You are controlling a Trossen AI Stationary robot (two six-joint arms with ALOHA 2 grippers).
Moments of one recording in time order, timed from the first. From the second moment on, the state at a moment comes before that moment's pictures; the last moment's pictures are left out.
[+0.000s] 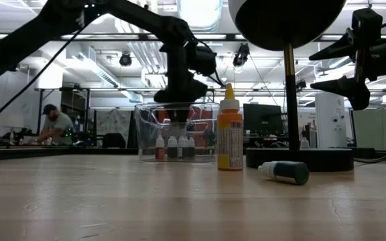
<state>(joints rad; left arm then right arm) 0.46 2.21 2.07 -1.29 -0.01 -0.14 0.08 0.05 0.05 -0.06 0.49 0.81</state>
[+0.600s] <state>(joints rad) 0.48 2.24 2.06 -1.23 -0.10 -0.14 0.08 0.05 0.05 -0.06 0.49 0.81</state>
